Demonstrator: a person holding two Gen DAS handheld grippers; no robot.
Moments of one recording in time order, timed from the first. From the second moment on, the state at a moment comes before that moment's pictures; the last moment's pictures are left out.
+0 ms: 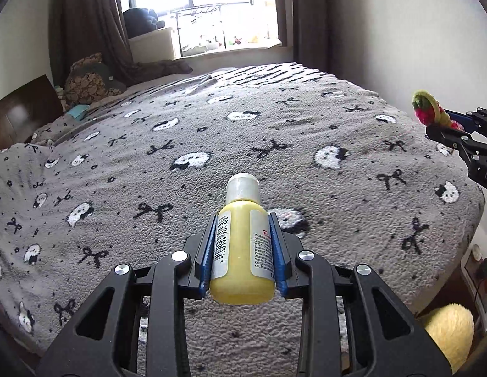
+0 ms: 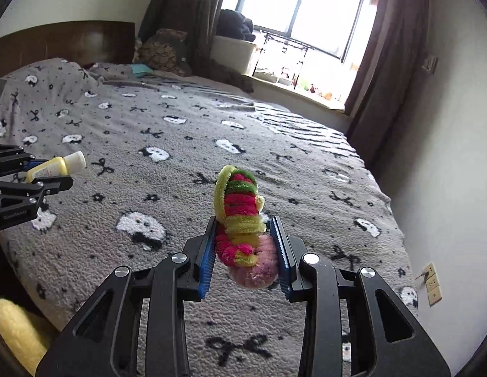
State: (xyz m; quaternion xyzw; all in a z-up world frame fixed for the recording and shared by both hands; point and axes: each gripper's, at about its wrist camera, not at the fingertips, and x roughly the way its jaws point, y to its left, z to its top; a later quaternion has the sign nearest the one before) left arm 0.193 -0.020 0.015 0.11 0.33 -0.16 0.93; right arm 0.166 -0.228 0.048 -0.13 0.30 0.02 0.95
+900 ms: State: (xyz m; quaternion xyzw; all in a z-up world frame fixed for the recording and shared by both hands) left arm 0.008 -0.028 -0.098 0.12 0.37 -0.22 0.89; right arm 0.009 -0.204 -0.046 -0.04 0.32 0.08 0.94
